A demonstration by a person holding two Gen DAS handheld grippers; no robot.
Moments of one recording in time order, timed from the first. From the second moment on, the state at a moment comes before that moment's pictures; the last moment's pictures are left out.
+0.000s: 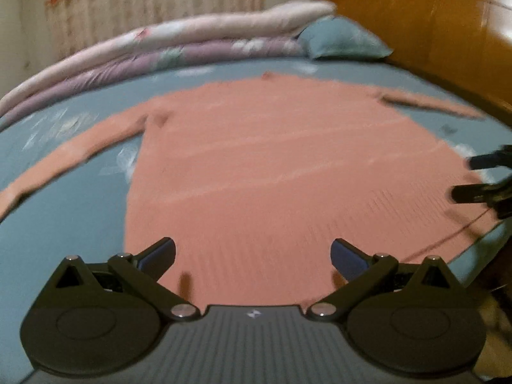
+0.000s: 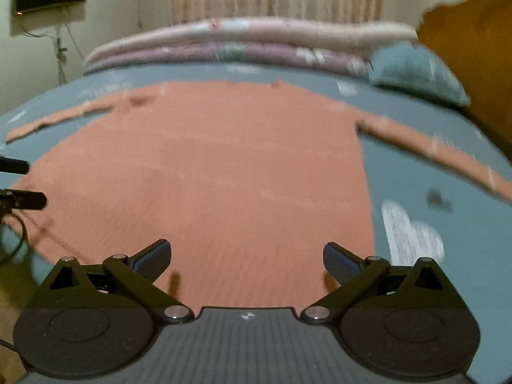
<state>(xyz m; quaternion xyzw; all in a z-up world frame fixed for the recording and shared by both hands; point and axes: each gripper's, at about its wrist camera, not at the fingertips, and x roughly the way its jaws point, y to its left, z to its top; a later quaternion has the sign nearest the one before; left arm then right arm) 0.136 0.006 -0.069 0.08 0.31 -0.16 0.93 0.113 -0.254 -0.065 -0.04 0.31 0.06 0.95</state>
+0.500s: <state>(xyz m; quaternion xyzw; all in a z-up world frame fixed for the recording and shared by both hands) 0.114 0.032 -0.070 0.05 0.37 -0.11 0.92 0.104 -0.255 -0.092 -0.02 0.30 0.03 0.95</state>
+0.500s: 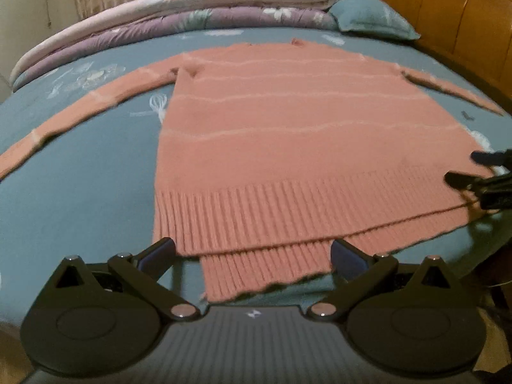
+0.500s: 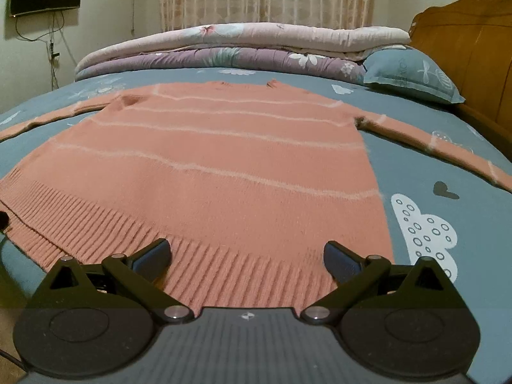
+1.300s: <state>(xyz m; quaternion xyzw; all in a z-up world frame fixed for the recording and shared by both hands) 0.119 0.035 -0.051 0.03 0.41 -0.11 0.91 0.097 -0.253 -0.098 -0.01 0.28 0.03 0.96</state>
